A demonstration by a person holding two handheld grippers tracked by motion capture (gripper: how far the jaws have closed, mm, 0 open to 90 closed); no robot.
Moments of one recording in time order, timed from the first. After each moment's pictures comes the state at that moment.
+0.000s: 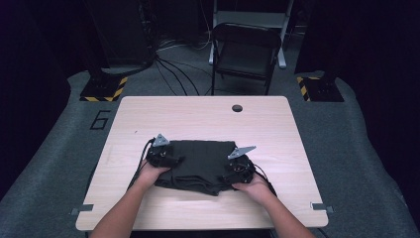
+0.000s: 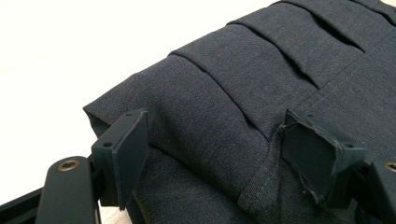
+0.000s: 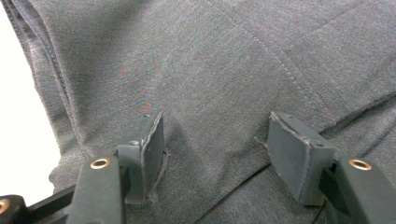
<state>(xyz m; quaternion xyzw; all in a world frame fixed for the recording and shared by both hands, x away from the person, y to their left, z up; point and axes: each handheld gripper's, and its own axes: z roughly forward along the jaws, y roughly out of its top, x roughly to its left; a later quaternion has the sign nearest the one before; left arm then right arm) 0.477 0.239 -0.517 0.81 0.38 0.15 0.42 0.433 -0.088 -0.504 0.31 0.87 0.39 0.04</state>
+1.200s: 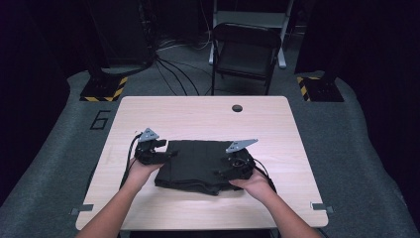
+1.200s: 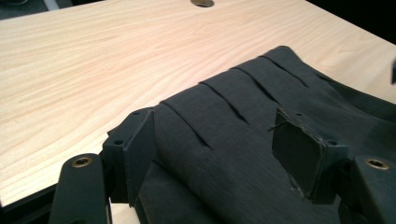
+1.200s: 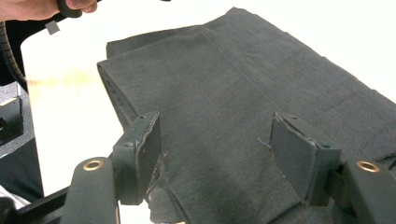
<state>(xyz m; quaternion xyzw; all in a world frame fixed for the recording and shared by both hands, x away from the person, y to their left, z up) 0.438 0.252 -0.444 0.79 0.39 0.15 0.45 0.414 -0.075 -0.439 0.29 0.86 0.43 0.05</state>
